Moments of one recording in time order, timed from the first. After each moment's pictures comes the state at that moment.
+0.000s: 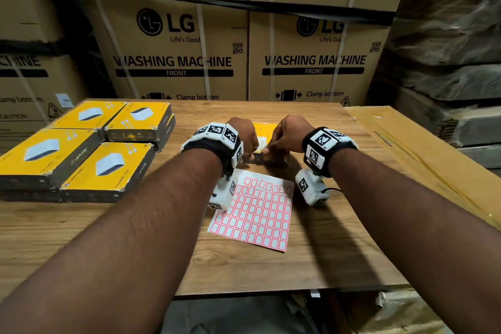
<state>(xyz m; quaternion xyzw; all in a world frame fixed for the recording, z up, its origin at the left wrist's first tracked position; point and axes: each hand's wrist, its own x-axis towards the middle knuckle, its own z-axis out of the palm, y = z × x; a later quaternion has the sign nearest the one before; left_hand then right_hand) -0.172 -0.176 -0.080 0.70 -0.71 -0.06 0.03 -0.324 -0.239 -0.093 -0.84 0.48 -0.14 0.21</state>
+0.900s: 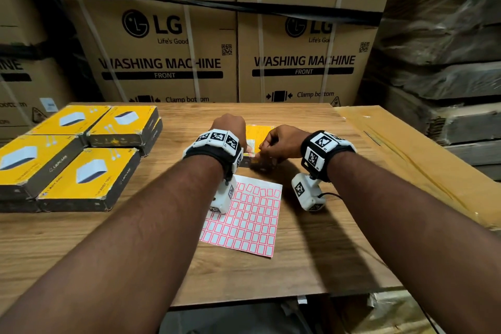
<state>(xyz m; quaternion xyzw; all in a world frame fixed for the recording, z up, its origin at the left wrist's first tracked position) -0.184 -0.207 -0.094 0.78 -0.62 0.01 0.08 -0.344 -0.249 -0.103 -0.82 0.44 -0.10 0.35</state>
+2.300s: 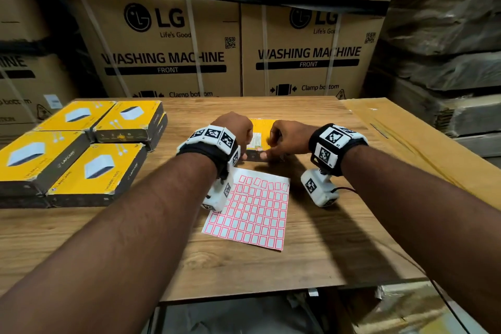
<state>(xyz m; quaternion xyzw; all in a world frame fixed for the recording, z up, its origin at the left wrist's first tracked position) -0.174 -0.183 -0.084 0.73 -0.68 -0.05 0.04 -0.338 -0.235 -0.093 -0.86 0.47 -0.03 0.22</state>
